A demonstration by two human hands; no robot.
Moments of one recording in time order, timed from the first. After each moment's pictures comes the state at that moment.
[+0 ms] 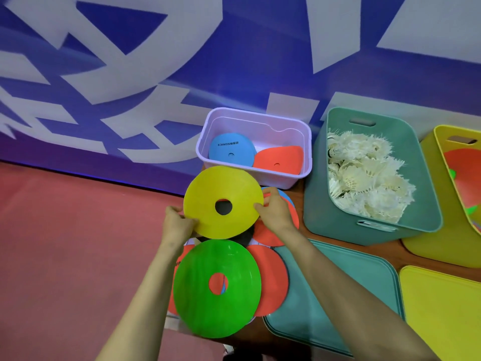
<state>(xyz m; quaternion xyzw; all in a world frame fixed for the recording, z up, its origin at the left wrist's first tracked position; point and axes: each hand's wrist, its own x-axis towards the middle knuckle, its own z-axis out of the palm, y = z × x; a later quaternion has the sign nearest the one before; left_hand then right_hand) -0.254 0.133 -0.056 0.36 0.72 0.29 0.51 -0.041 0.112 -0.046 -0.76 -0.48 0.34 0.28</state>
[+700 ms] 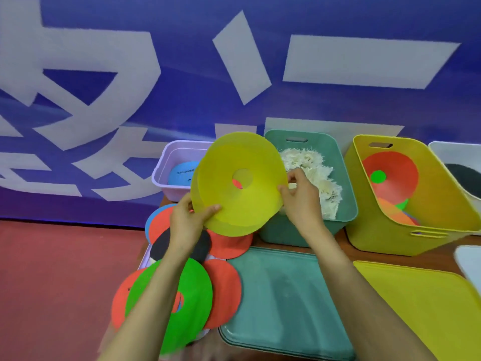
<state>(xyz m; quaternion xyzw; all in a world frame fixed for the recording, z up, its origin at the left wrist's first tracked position) -0.125 0.077 0.037 0.57 0.53 0.42 0.47 0.093 0.033 0.063 -0.74 -0.50 0.13 0.43</state>
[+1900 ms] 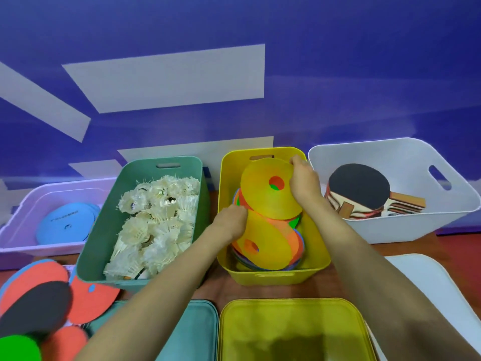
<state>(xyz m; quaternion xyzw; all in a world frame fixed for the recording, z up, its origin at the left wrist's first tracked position) 0.342 0.056 0.033 0.89 0.41 -0.14 0.15 0.532 0.029 0.034 -0.84 -0.48 0.05 0.25</state>
